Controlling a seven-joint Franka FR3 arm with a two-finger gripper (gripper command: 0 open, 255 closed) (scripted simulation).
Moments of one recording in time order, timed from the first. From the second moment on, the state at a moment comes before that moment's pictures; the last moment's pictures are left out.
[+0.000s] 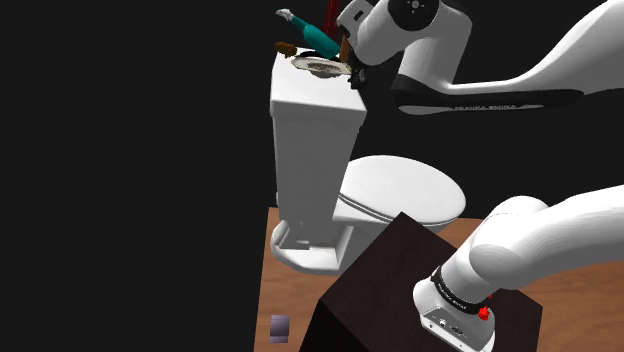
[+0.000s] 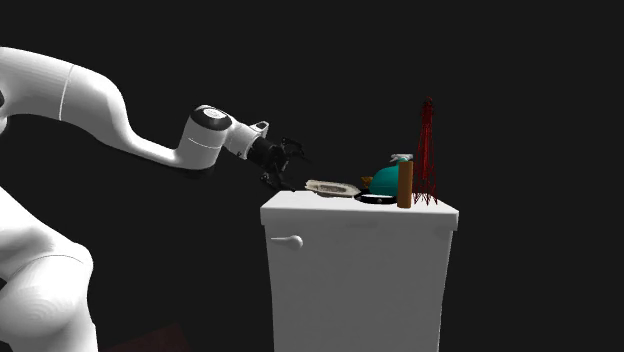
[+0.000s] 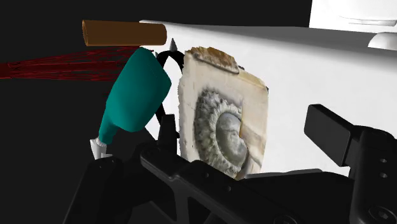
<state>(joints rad) -0.08 -0.53 0.12 -2.37 -1.02 2.40 -0.28</state>
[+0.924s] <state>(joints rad) -0.10 -0.53 0.13 -2.43 -1.08 2.44 -0.21</state>
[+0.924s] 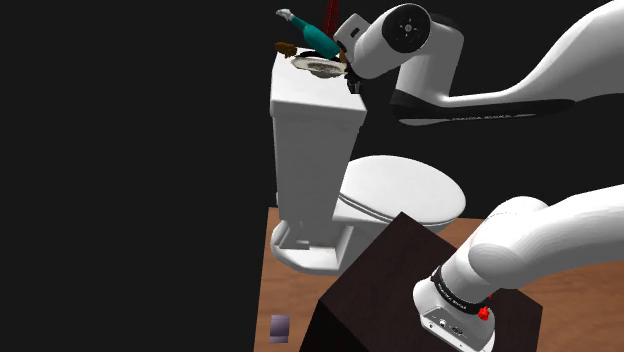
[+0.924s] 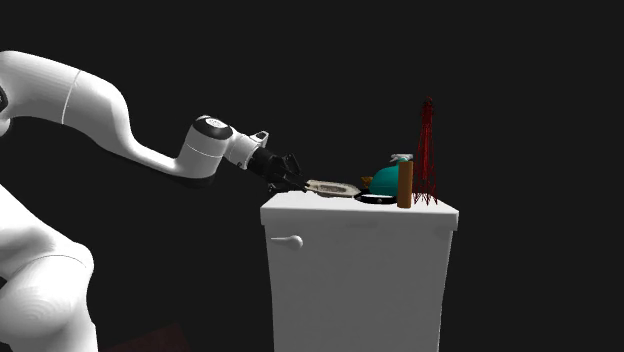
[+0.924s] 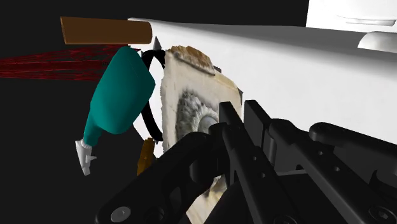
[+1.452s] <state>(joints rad) -0.09 -0.53 0.12 -2.39 -1.04 2.41 -0.26</state>
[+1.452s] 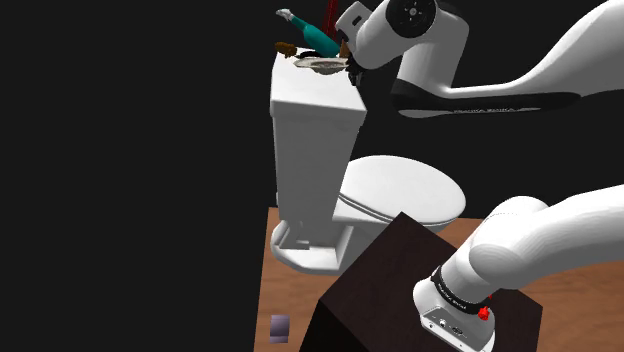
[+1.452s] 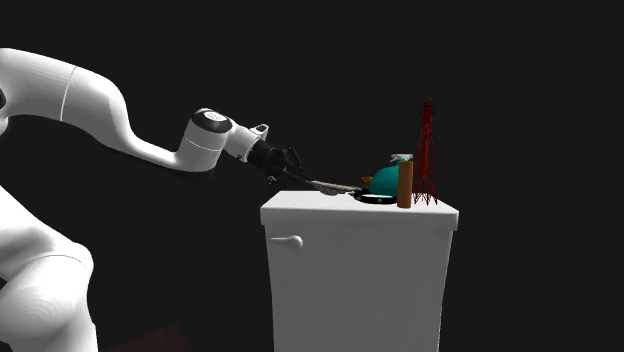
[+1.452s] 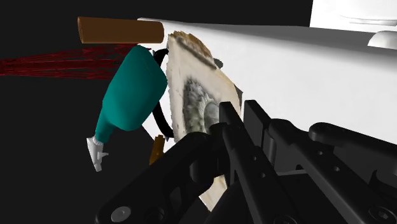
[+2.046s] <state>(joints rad) -0.06 -0.54 0.11 -2.30 -0.97 2.35 -0.37</state>
